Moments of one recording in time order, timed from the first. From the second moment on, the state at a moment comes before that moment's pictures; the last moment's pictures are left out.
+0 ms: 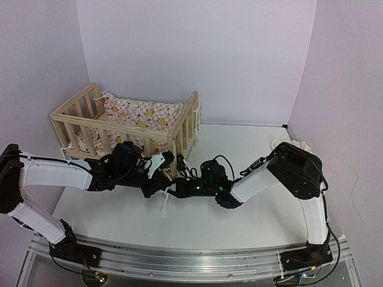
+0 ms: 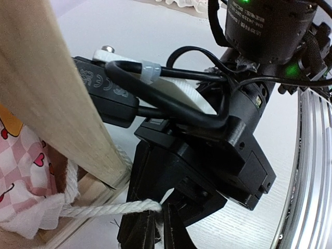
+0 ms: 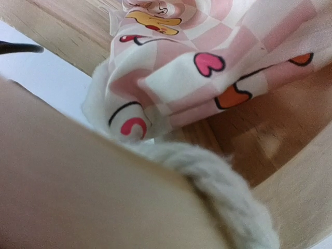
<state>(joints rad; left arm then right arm) -0.85 1.41 0.75 0.06 0.26 0.12 0.97 2.18 1.09 0.88 -0.45 0.78</state>
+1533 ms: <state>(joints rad) -0.69 1.40 0.65 -0.04 0.40 0.66 0.97 2.23 1.10 0.97 -0.46 0.84</state>
